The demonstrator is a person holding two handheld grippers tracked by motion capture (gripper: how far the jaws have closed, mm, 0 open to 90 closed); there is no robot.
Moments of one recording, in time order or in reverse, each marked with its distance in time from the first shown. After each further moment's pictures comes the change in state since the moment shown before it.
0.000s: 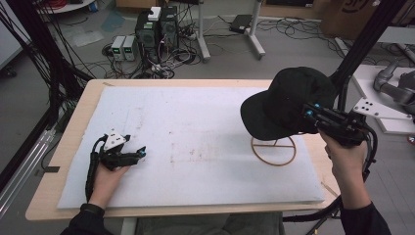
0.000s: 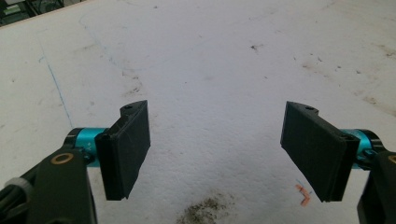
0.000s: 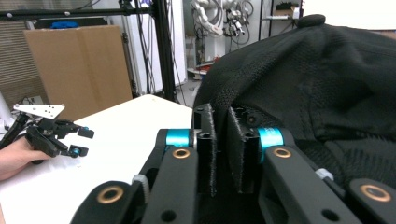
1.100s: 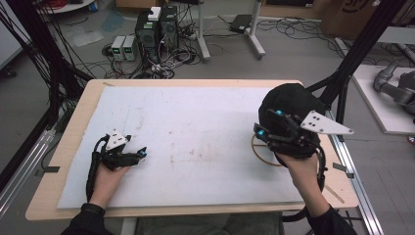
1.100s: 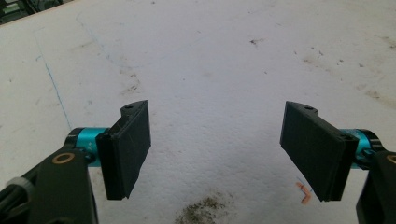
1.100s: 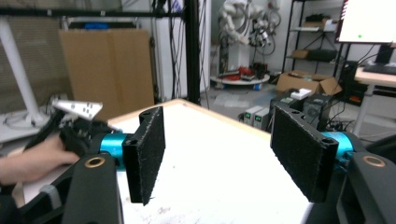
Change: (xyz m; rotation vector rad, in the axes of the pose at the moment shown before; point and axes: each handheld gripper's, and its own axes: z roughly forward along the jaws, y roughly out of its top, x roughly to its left) left arm -0.002 0.001 0.002 0.021 0.003 0.020; right arm 0.079 -0.028 0.063 -0.033 0.099 -0.054
